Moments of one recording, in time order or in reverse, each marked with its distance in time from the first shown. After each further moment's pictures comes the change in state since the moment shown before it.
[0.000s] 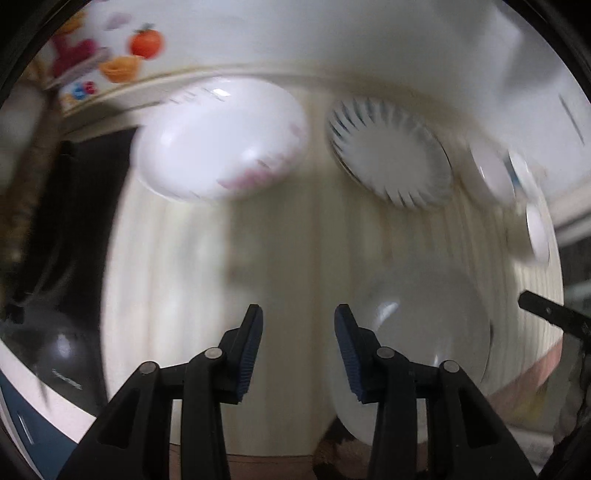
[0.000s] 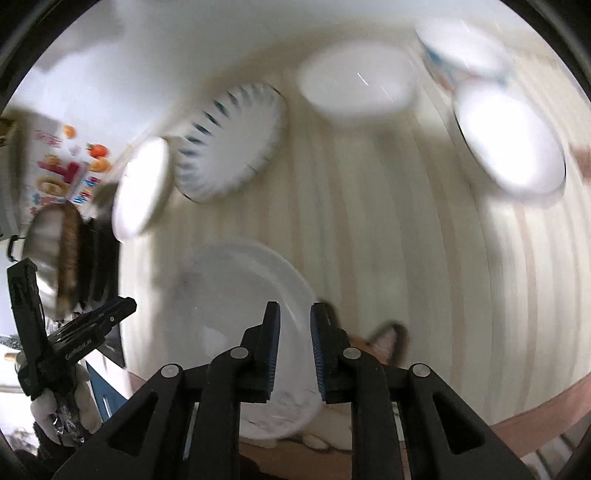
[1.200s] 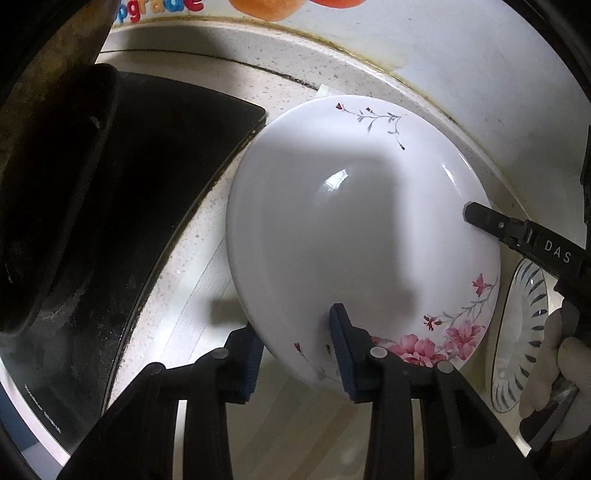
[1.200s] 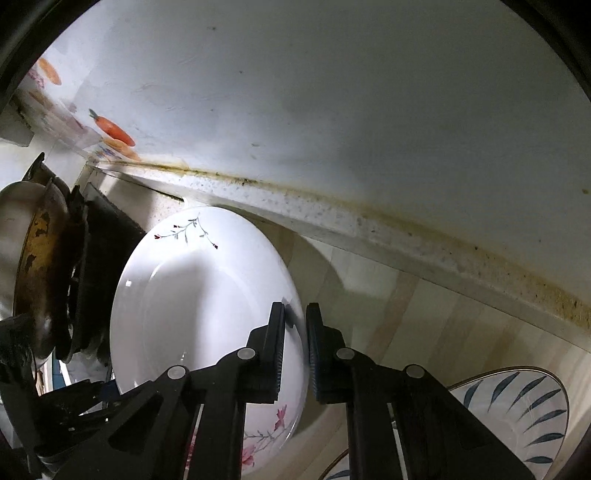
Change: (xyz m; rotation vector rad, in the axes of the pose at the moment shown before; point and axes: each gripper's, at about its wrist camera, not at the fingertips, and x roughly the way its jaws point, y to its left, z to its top) left arm 0.099 0.100 0.081 -0.437 0.017 0.061; right arm 0.220 0.236 0.220 -0.508 0.059 0.068
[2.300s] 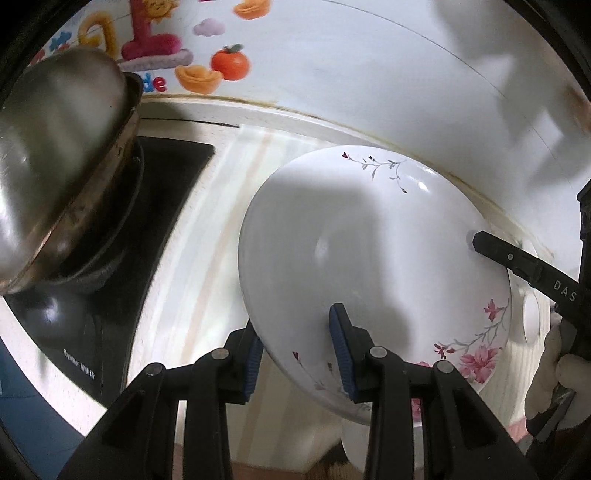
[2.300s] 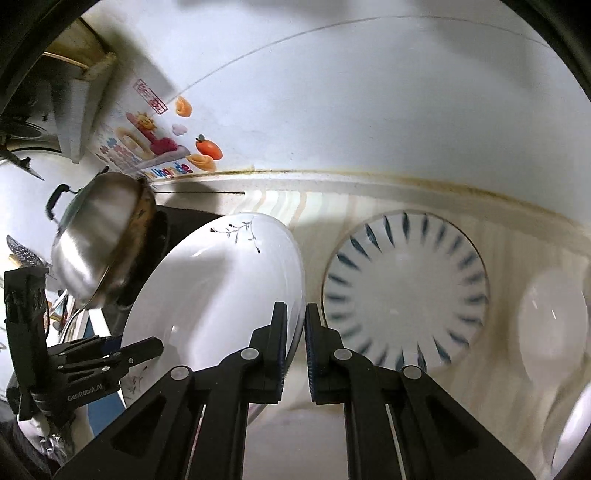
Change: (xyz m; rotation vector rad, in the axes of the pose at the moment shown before) left arm -0.138 -0.043 -0.117 0.253 -0.121 -0.077; right arm -0.202 0.006 -0.163 0.060 -0.193 0.041
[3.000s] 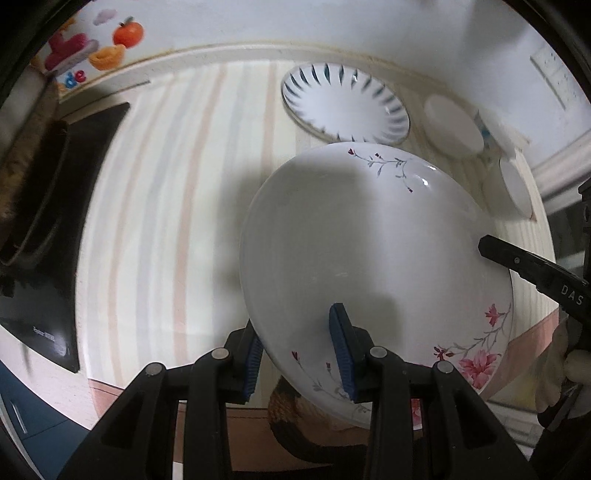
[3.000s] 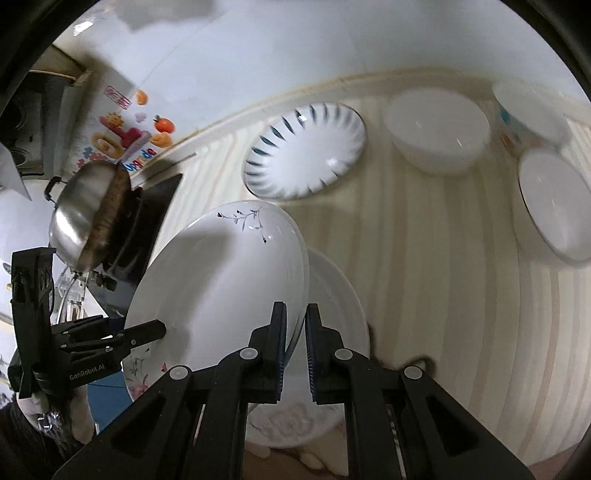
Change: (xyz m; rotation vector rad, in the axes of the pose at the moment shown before) left arm 0.032 -0.077 -0.099 0.236 0.172 -0.029; right arm -0.064 -0.079 -0.169 0.220 0.029 -0.053
